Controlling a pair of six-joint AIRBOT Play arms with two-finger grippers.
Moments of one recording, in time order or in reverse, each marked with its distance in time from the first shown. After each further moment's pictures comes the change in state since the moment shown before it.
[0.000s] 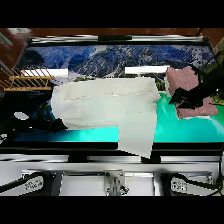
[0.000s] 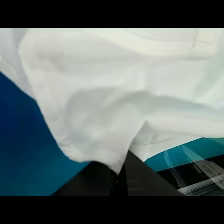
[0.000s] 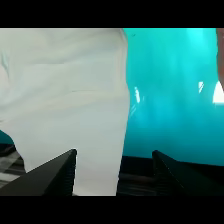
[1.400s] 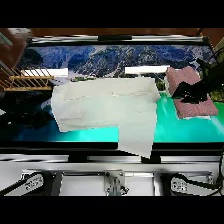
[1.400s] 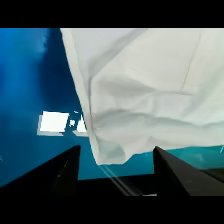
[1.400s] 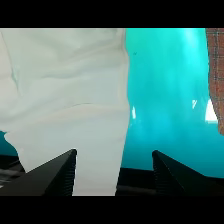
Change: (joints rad) left arm 0.206 0.107 0.140 0.000 -0.163 -0.027; right arm 0.000 0.000 0.136 -0.028 -0.004 0.014
